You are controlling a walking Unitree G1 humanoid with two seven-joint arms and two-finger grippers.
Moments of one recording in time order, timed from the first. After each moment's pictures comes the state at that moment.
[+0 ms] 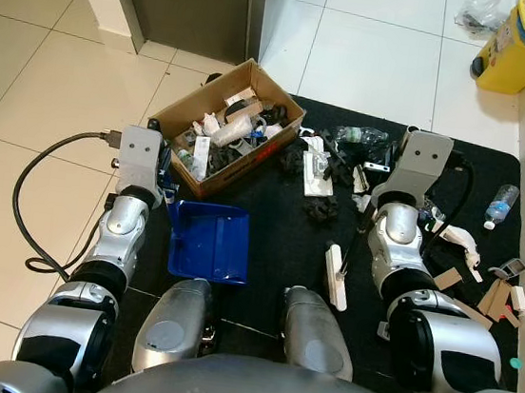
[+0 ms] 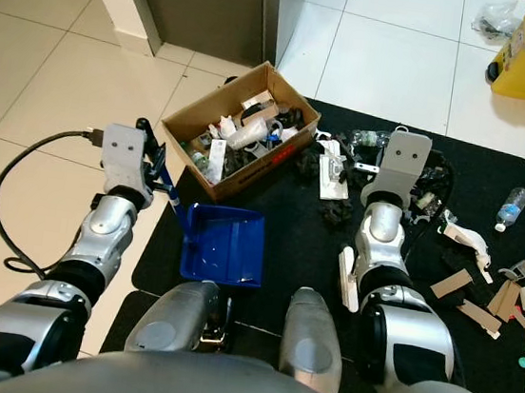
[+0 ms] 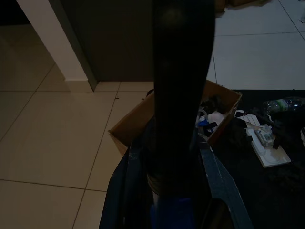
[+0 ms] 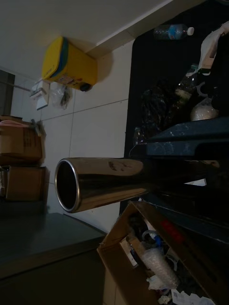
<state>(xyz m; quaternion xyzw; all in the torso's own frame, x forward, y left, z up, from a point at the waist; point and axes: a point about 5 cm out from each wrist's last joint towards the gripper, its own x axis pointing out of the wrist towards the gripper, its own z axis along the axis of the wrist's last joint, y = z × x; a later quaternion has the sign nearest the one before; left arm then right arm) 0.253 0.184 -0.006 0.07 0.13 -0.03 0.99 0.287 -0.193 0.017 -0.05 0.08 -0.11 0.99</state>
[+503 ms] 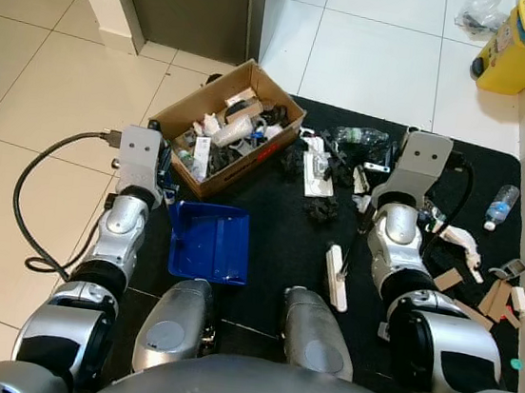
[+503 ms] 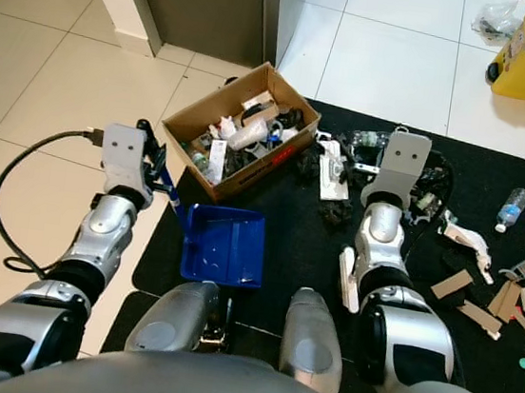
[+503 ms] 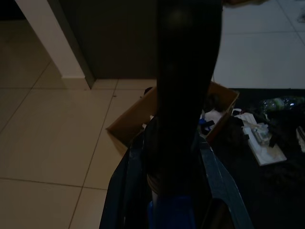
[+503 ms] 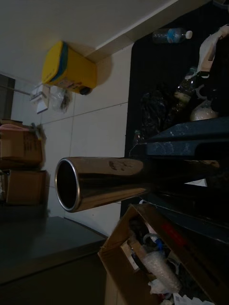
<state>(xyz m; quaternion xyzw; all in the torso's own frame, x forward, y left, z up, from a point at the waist) 0.255 0.184 -0.003 0.05 0.14 -0.05 0.99 0.286 -0.195 0.017 -0.05 0.08 -0.12 0.99</state>
